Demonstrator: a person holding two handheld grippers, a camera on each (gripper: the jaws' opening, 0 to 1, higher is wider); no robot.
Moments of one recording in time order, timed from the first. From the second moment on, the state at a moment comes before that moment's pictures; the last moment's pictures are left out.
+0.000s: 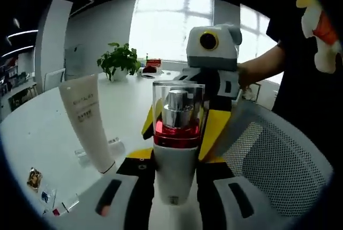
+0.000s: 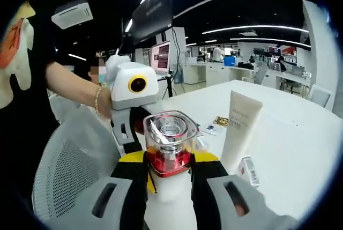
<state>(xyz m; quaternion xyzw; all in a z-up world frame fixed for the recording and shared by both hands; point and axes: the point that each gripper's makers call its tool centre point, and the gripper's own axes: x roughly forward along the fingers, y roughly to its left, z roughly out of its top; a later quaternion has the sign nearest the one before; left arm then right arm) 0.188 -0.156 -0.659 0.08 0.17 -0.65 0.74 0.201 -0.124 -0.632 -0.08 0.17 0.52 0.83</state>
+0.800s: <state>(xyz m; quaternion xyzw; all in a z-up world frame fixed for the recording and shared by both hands) 0.202 -0.169 -0.687 0.09 0.18 -0.64 0.74 0.208 -0.146 -0.652 -0.12 0.19 0.47 0.85</state>
